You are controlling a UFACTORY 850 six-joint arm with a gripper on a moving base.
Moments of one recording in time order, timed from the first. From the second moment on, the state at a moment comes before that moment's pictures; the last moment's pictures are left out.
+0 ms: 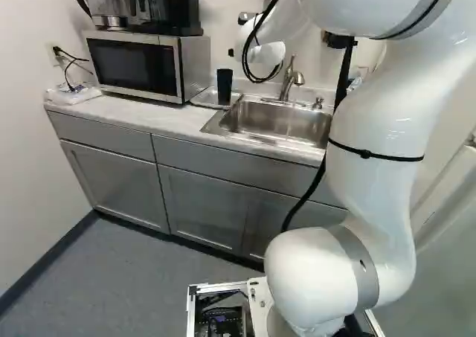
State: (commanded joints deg) arm 1.1 -13.5 -70.5 2.0 26.9 -2.4
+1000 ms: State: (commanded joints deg) arm -5.3 -12.2 -75.0 2.0 21.2 -2.4
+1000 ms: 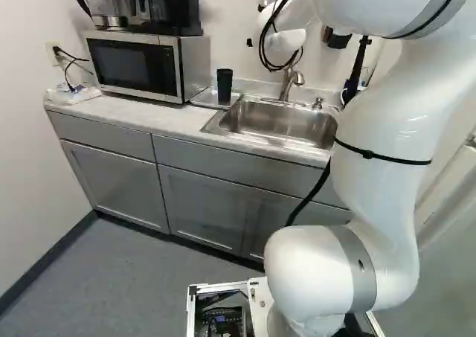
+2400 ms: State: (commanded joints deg) arm -9.0 -18.3 -83.9 2.0 7.8 -2.4
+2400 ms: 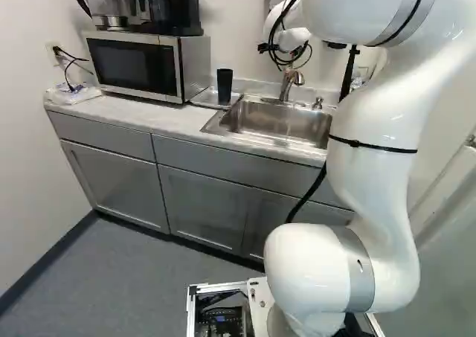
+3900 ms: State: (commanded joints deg) arm -9.4 -13.3 -78.2 2.0 6.1 -2.4
